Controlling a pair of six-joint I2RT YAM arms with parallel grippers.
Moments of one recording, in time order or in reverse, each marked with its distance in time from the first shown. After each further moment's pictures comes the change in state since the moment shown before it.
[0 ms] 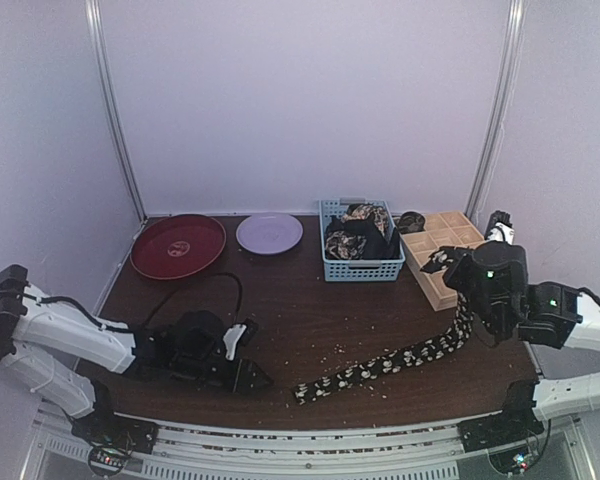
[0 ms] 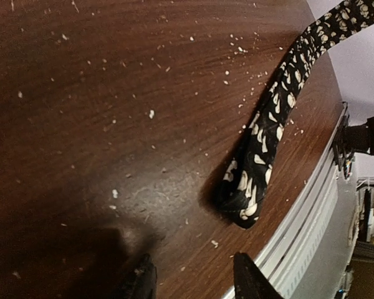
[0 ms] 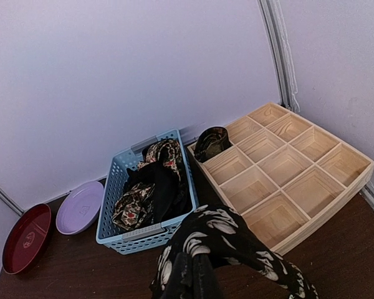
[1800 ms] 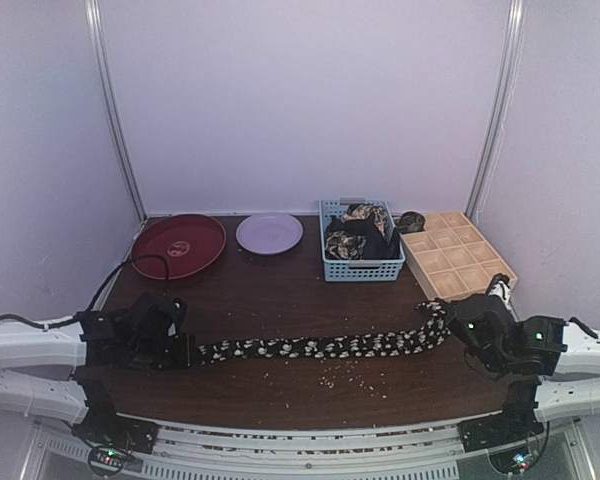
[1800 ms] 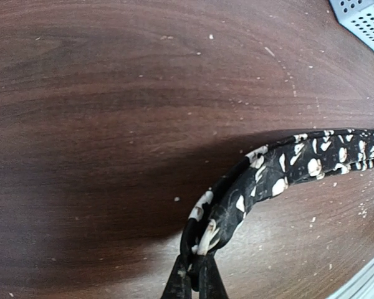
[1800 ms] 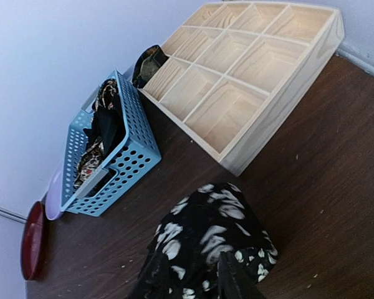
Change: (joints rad) left arm 0.256 -0.390 -0.035 -0.560 -0.287 -0.023; right arm 0.000 -0.096 -0.282 -0.138 -0.153 0.589
